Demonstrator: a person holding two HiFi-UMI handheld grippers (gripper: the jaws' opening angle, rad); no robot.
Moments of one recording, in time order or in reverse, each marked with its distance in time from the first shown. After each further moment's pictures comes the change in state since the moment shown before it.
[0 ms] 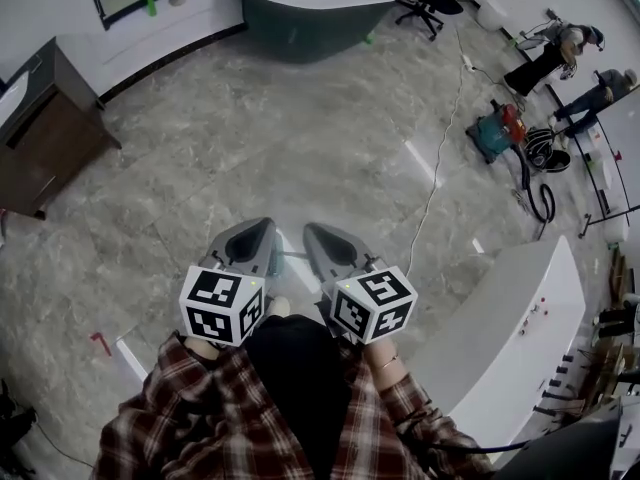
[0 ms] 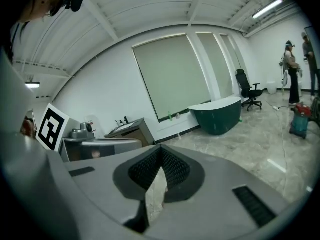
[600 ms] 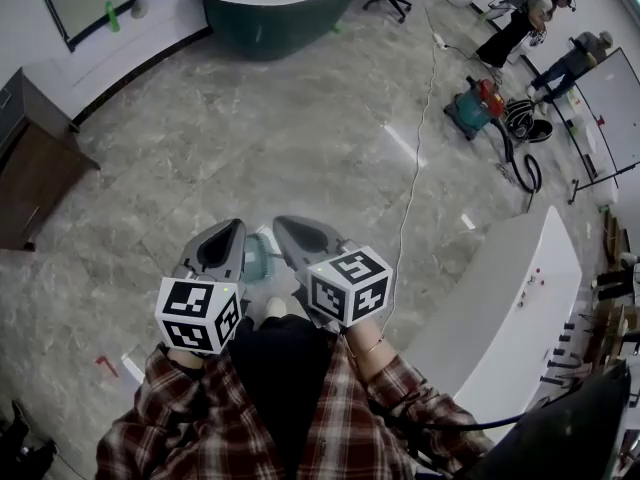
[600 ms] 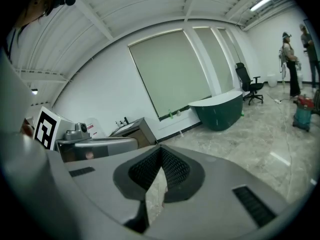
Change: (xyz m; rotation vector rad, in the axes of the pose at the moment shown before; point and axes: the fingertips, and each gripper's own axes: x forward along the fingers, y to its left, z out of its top) left arm 0.006 0.029 0.033 0.038 0.014 0.000; right arm 0.041 -0.002 0.025 0.049 0.033 0.014
